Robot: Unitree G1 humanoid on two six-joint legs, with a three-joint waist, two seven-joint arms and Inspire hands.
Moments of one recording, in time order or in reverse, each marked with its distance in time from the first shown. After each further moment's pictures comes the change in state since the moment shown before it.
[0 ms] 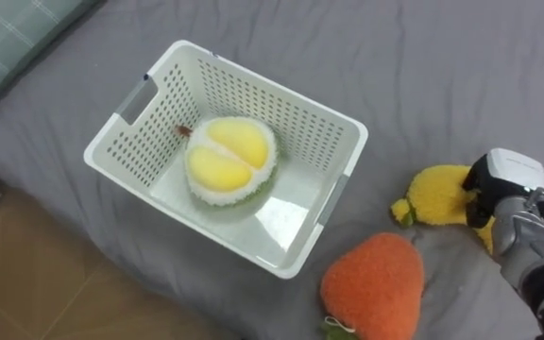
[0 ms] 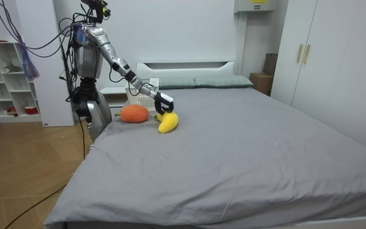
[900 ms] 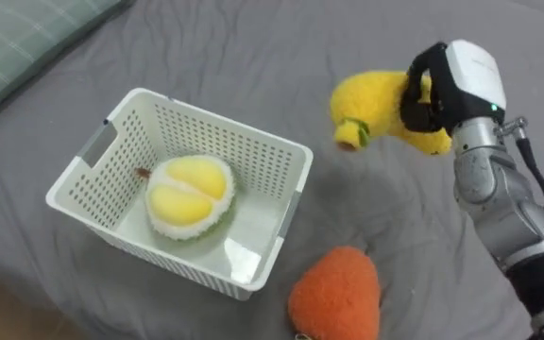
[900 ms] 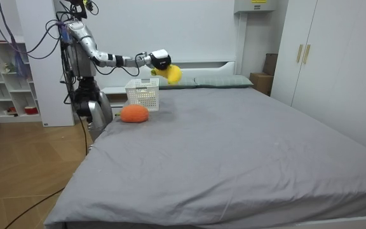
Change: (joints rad) left arm 0.125 0.023 0.155 -0.062 0.015 -0.020 0.007; right arm 0.143 0.003 -0.088 -0.949 0.045 -0.029 0.049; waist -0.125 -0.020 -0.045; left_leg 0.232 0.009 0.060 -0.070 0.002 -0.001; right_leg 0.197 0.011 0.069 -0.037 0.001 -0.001
